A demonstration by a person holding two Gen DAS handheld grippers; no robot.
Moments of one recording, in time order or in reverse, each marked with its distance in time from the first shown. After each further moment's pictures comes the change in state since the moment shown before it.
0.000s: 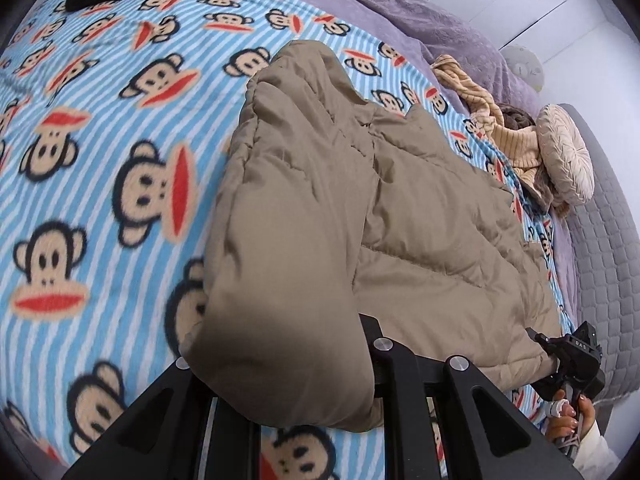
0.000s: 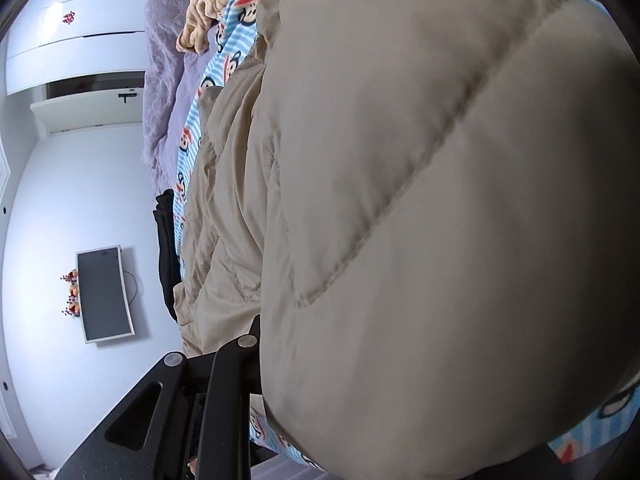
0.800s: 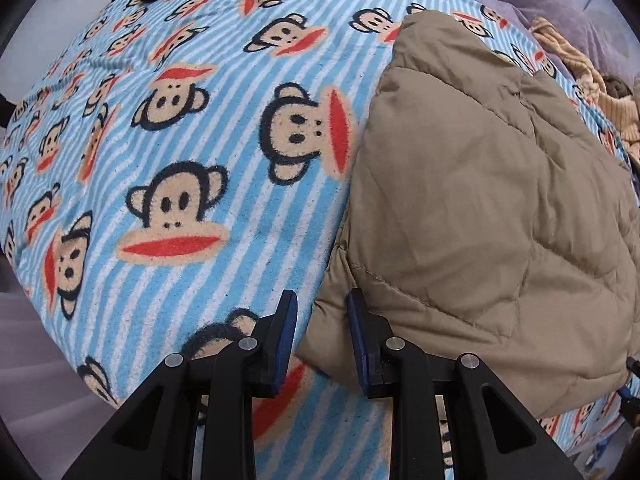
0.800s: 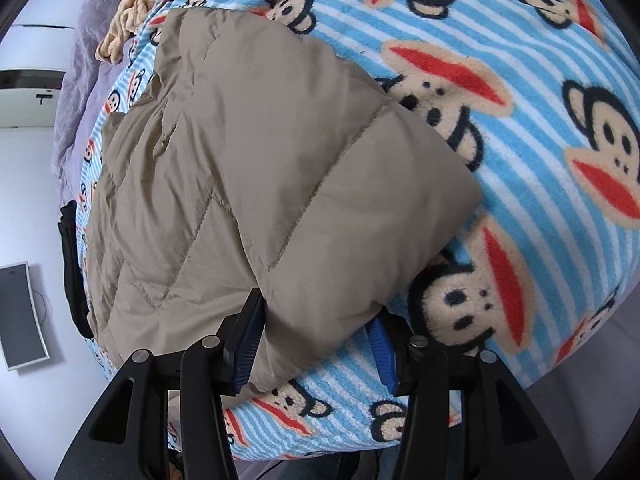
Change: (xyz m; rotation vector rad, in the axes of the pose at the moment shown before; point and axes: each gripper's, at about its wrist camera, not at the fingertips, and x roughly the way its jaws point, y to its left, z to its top) left arm -0.002 0.041 -0.025 0.007 0.077 0.450; right arm -0.054 -0.015 -0.011 0.030 -0.050 -0.405
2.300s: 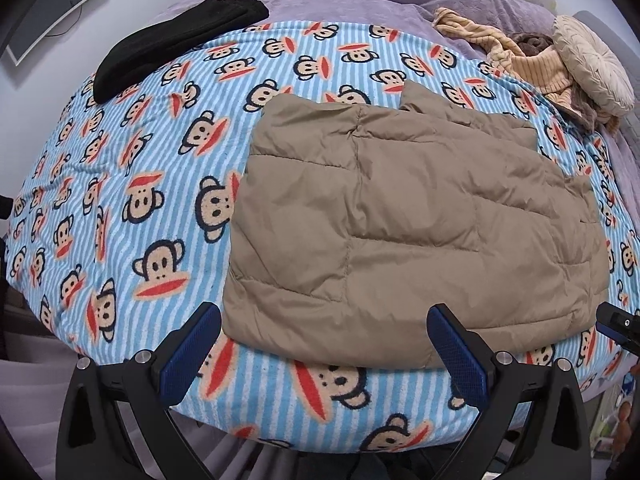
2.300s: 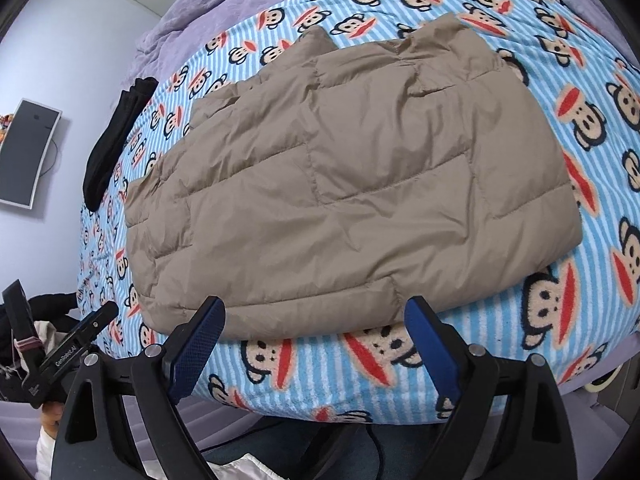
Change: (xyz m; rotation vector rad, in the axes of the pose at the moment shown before) left arm -0.112 -0.087 -0.009 0.231 -0.106 -0.043; right arm -0.018 0.136 -0.086 -0.513 -0.019 0.001
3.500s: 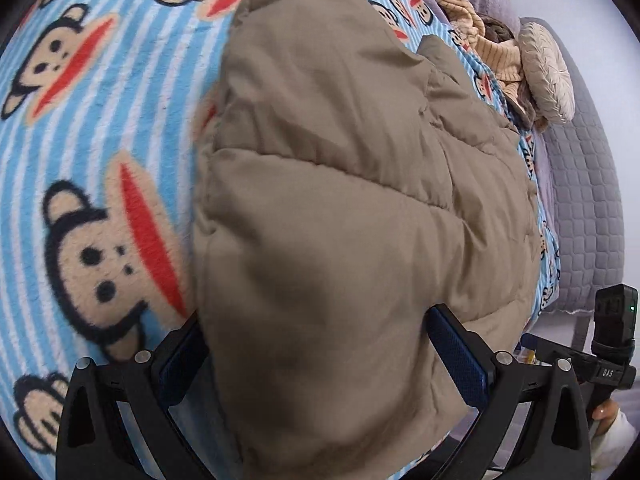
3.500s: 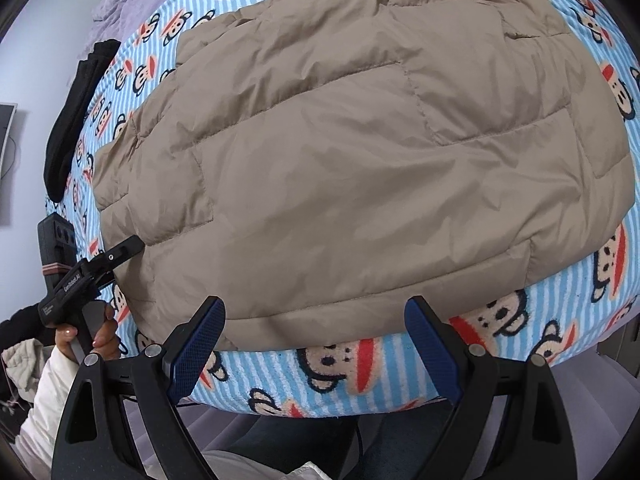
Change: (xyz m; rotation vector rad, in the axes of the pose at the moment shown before) left arm 0.183 0.078 0.080 0.014 0.300 -0.607; right arm 0.069 0.069 0.005 0.094 0.172 -0.121
